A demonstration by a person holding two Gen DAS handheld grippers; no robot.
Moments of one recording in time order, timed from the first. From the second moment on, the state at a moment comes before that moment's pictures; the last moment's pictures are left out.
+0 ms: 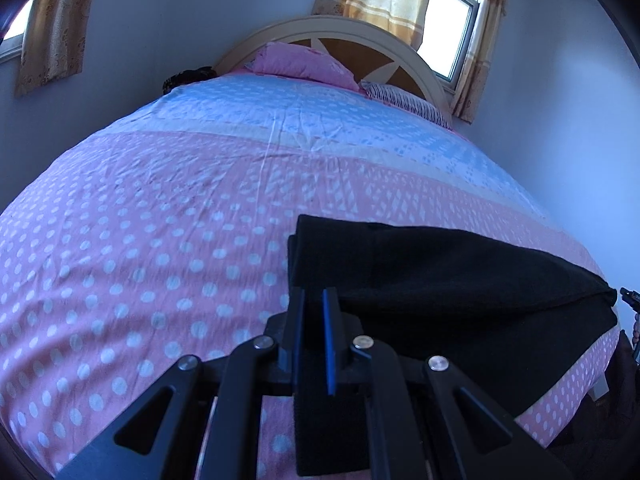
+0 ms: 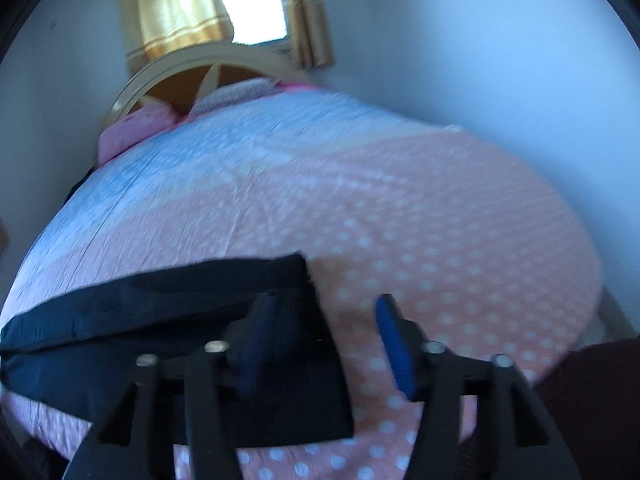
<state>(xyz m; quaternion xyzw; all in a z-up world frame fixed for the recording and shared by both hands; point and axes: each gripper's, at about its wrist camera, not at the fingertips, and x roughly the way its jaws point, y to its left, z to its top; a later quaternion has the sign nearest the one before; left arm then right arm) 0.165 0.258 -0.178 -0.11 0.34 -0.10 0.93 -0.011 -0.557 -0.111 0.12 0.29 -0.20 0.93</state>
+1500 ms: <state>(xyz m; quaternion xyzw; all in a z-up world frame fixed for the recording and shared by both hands) 0.119 0.271 -0.171 -0.09 0.31 -0.14 0.94 0.066 -0.215 -0.169 -0.31 0.35 0.07 0.88</state>
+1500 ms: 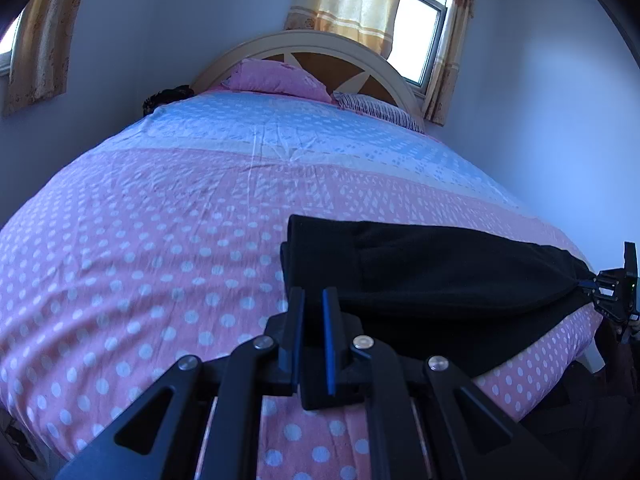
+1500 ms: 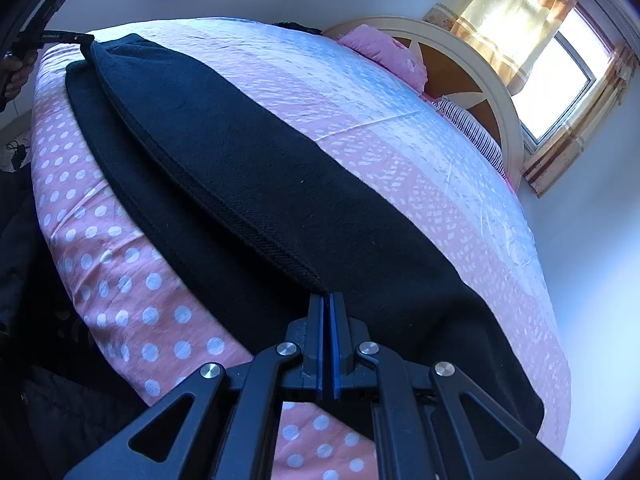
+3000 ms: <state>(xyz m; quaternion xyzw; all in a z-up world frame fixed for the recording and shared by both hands) 0.096 0.285 -0.151 -0.15 0.31 -0.17 0.92 0.038 -0.225 -0.134 -0.25 0.32 0.06 0.91</state>
